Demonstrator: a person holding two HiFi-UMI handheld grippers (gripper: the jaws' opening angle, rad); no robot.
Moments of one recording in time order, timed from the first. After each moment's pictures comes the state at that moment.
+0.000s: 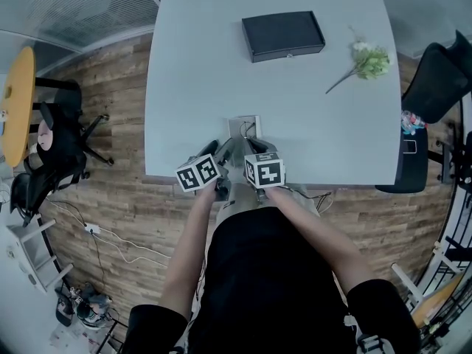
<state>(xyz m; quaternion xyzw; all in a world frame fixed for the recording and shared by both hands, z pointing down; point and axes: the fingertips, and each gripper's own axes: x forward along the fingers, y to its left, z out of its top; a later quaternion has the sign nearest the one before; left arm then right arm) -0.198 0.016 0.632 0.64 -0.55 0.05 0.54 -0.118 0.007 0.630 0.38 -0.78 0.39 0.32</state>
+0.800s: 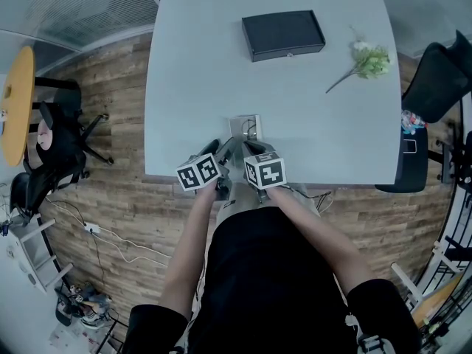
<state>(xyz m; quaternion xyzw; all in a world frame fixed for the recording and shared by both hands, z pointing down) -0.194 0.015 0.634 0.64 -0.54 0.04 0.54 -0.131 0.018 0.628 0.33 -0.80 0.39 0.31</state>
